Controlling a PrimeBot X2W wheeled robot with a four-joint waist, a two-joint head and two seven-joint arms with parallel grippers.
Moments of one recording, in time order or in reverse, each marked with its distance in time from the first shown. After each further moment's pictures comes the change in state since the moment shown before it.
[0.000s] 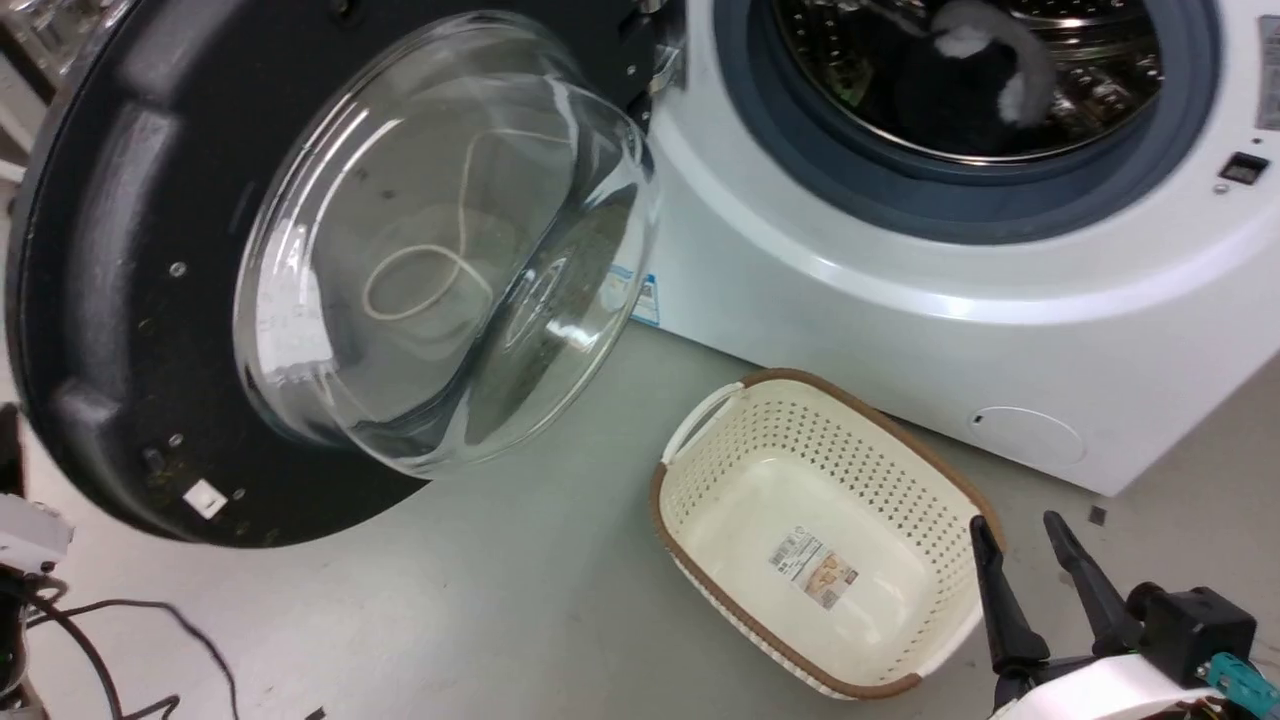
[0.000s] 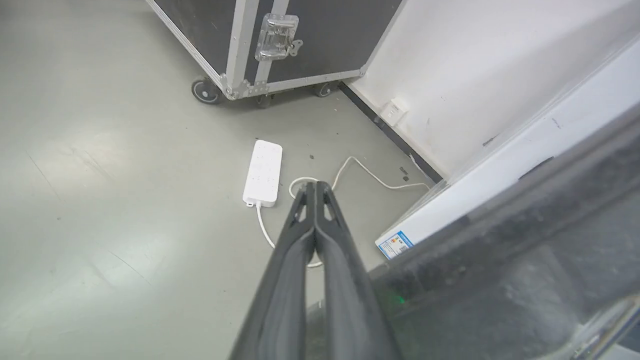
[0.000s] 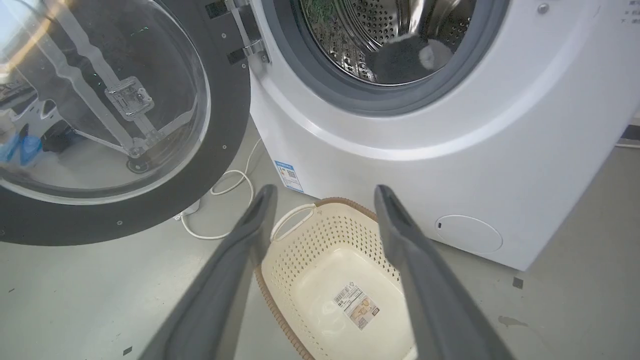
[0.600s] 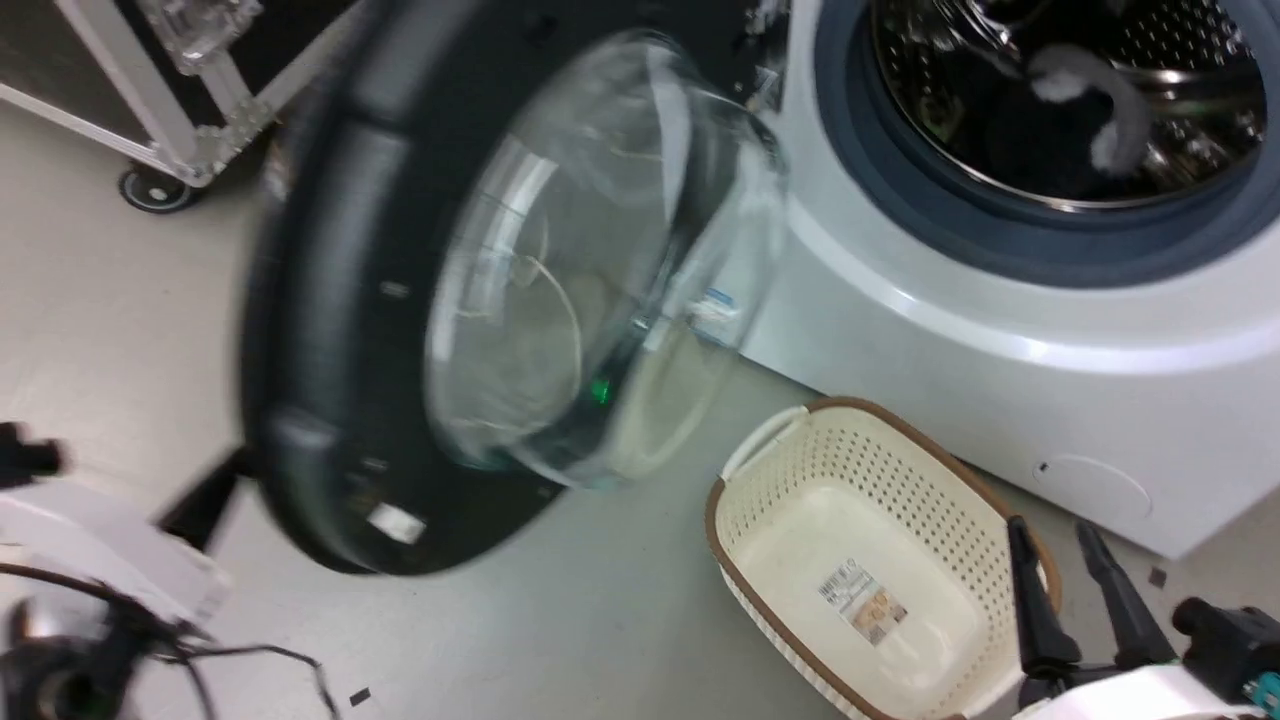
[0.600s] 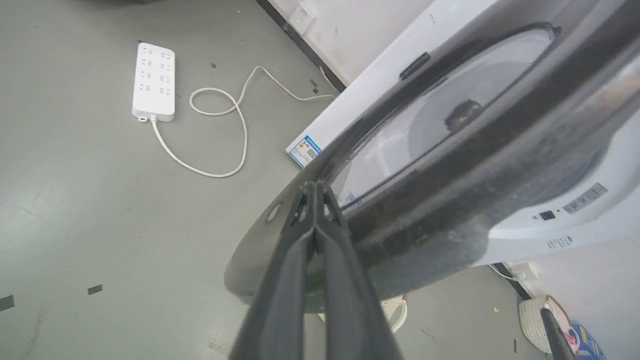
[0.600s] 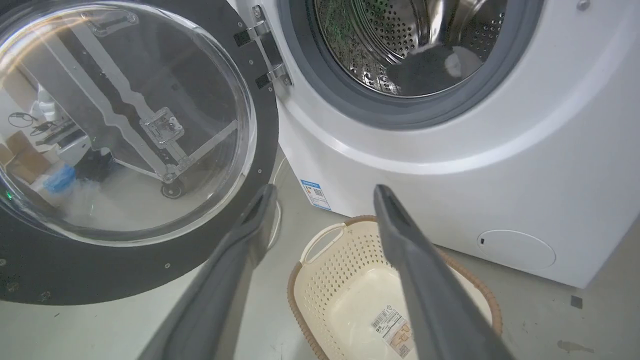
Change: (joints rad) left arm 0.128 -0.034 -0.182 -0.235 -0.310 -0.017 0.331; right arm 0.000 0.000 -0.031 0.033 0.102 0.000 -0.053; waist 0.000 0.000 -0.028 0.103
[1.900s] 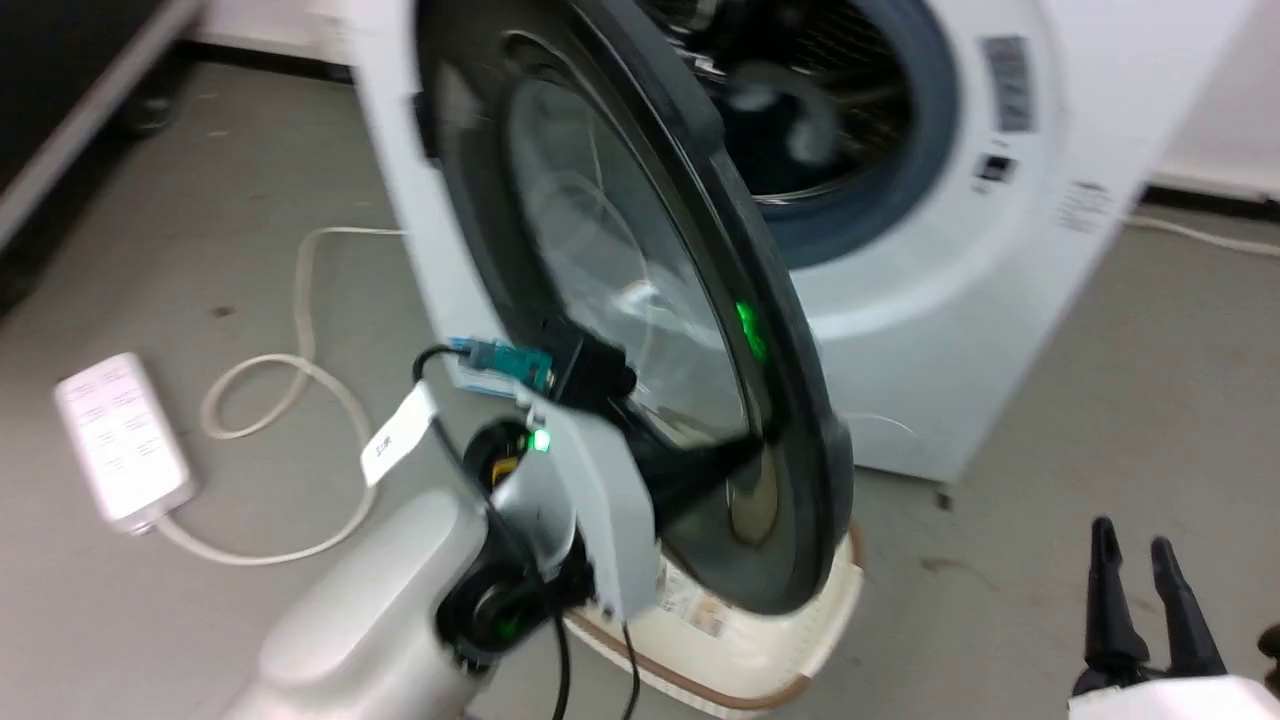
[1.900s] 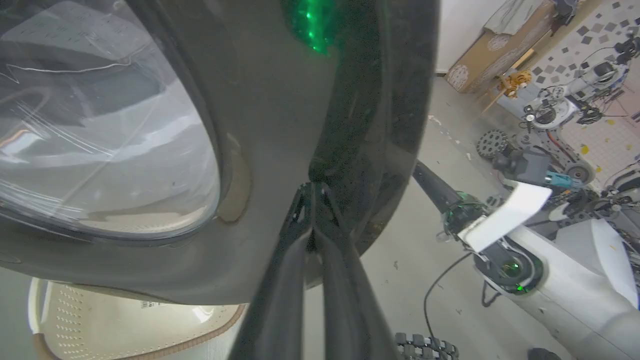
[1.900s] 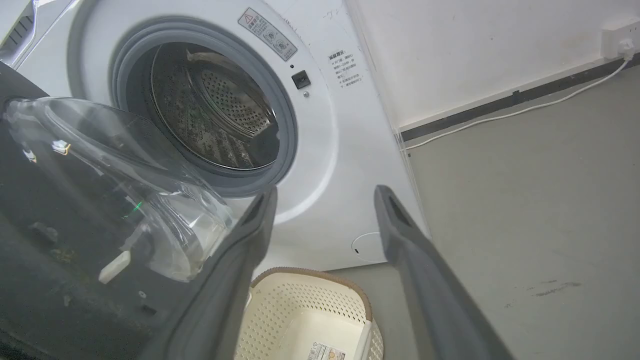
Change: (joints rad) left arm -0.399 0.102 -1.054 0.101 -0.184 -0.033 -0.260; right arm -0.026 0.001 -0.109 0.123 0.191 0.000 -0.106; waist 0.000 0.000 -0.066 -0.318
